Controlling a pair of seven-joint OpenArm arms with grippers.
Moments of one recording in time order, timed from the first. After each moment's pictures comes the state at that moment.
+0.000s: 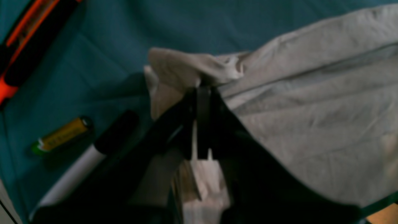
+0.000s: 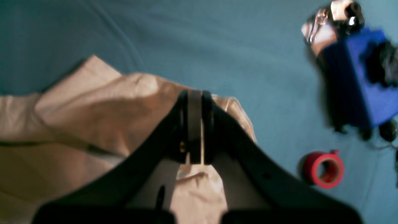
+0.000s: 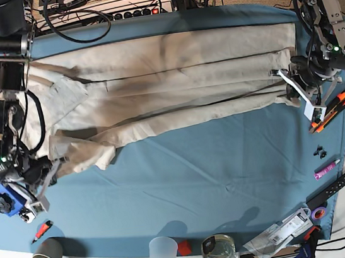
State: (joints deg) left arm 7.5 -15.1 -16.1 105.6 -26.5 -19.7 67.5; right arm 18.9 28.2 9.3 84.1 22.7 25.9 -67.3
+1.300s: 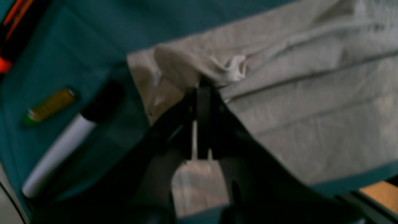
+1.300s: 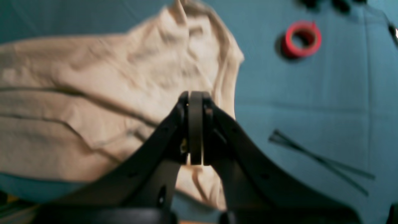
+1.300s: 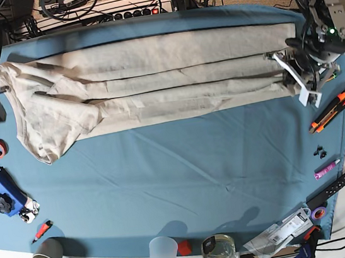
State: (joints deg) left arm 14.8 -15.0 -16.1 113.6 -26.6 -19.6 68.2; right arm -15.2 27.7 51.6 104.1 50.3 38.9 -74.2
